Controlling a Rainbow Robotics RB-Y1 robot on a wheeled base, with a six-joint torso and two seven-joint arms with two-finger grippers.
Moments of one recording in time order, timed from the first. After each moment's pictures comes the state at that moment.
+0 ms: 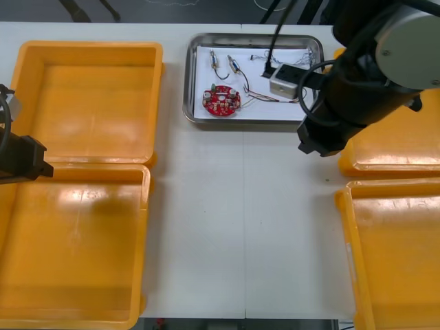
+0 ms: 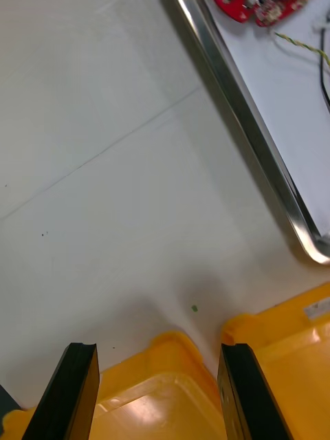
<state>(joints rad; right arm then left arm) -0.89 -0.75 0.39 -2.03 -1.02 1.91 1.55 -0.28 0.85 0.18 -2.17 0.93 1.91 -0.99</state>
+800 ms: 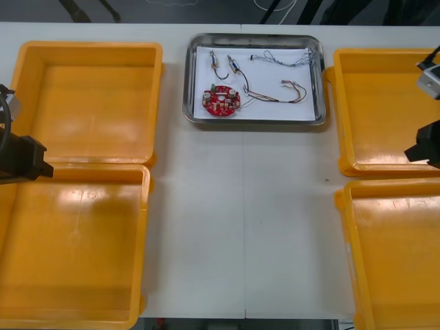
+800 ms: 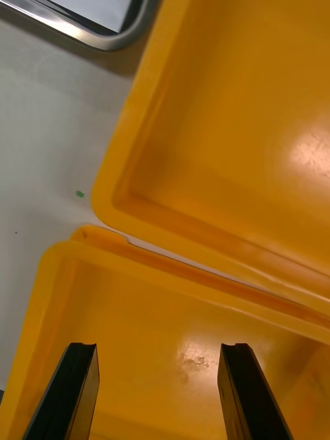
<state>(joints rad) -0.39 -0.92 -0.17 -2.16 -0.99 1.92 1.45 -0.27 0.85 0.18 -2.17 0.93 1.91 -0.99</state>
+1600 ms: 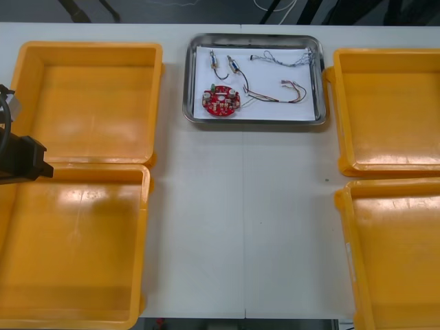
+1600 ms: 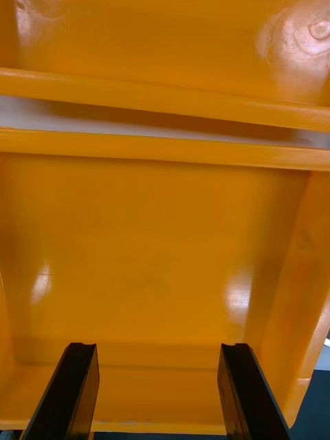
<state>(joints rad) -0.03 -0.92 -0.47 -2.16 -1.01 1.92 1.45 -0.27 0.85 0.18 -2.17 0.93 1.91 -0.99</state>
